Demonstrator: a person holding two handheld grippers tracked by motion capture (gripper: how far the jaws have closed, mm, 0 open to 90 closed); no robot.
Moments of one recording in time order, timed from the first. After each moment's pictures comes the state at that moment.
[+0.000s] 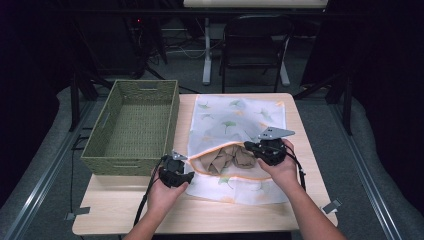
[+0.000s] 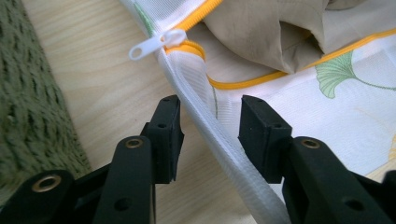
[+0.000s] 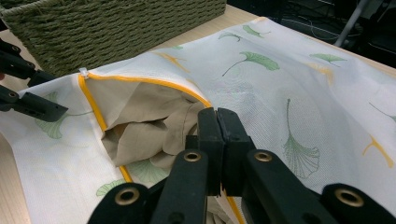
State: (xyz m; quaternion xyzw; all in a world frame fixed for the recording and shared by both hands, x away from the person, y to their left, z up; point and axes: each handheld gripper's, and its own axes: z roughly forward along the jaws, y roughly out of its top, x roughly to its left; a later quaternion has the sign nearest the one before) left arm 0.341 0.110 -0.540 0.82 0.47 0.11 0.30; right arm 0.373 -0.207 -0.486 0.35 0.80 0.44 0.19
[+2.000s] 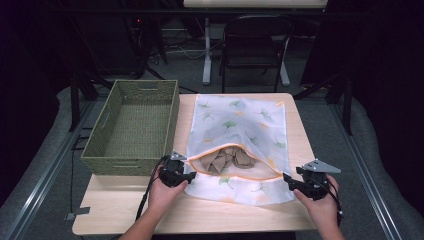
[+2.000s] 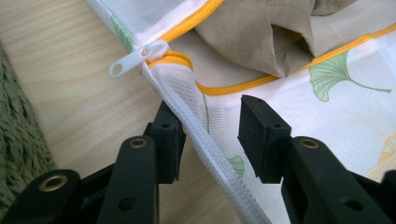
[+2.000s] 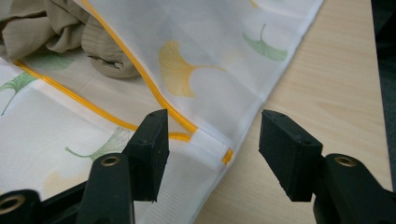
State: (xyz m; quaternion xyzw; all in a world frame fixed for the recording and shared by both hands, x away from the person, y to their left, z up) left arm 0.349 0.116 -0.552 0.82 0.45 0.08 0.34; right arm 0.290 -0.309 -0.534 0.52 0.74 0.36 0.24
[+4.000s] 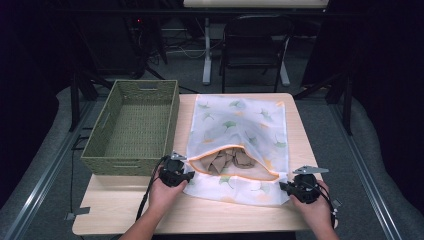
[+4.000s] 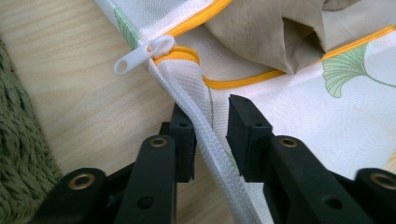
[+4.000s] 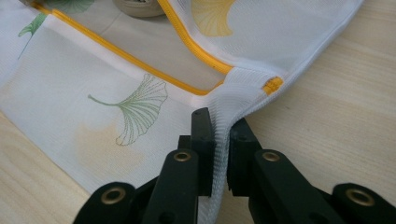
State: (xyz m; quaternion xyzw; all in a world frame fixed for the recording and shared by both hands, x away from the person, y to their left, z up) left arm 0.351 0.116 -0.556 0.82 0.46 0.08 0.33; right arm 0.293 -0.299 -0.559 0.51 0.78 0.34 0.14
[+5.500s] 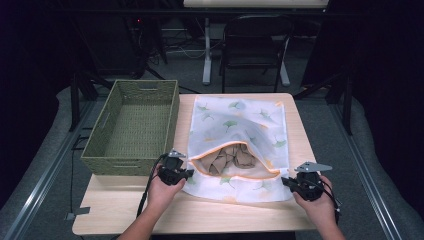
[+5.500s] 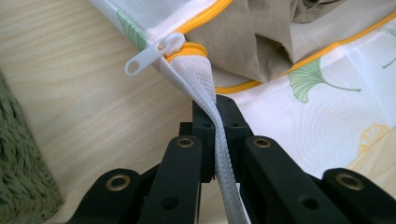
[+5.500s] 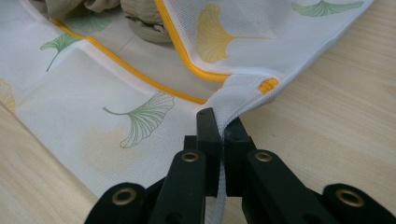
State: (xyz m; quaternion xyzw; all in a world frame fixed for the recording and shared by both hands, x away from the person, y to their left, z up) left arm 0.350 0.117 -0.538 0.82 0.45 0.05 0.34; right arm 0.293 -0.300 -0.538 0.48 0.79 0.34 0.17
